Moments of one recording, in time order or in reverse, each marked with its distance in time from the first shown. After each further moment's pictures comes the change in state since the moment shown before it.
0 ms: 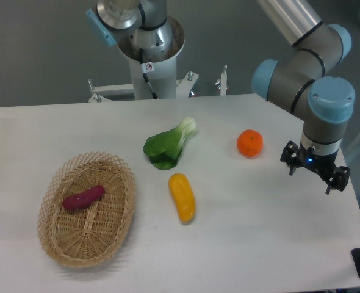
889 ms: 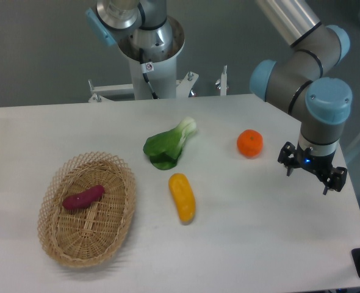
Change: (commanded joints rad) arm -0.028 0.003 -0.017 0.003 -0.006 -0.086
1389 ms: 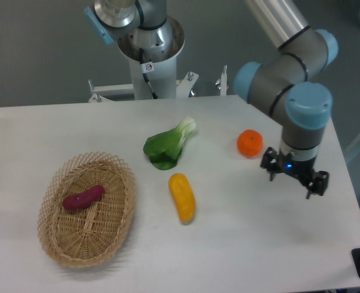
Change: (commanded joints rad) arm -0.135 0.069 -0.081 0.012 -0.003 -0.159
